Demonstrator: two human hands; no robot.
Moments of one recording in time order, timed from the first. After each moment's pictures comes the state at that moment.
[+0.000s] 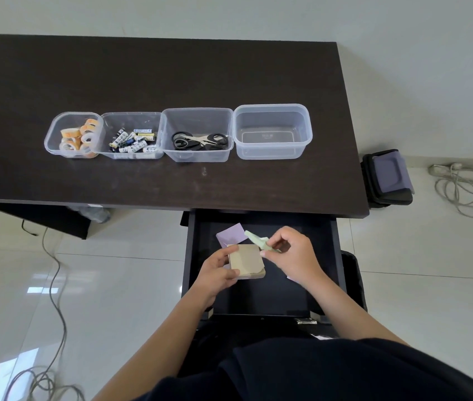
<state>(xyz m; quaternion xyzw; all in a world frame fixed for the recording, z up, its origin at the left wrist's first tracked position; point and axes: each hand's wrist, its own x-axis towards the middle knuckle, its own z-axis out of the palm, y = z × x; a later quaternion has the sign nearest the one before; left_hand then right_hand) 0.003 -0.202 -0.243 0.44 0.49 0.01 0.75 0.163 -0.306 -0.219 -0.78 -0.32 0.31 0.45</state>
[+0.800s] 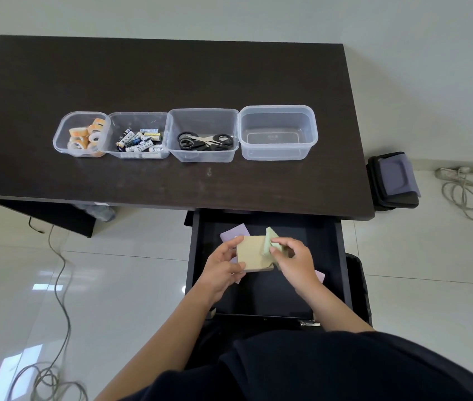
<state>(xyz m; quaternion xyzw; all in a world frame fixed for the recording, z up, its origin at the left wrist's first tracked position) 0.010 -0.201 -0.232 0.39 0.46 0.06 0.79 0.148 -0.307 -0.241 -0.80 -0.16 0.36 0.46</state>
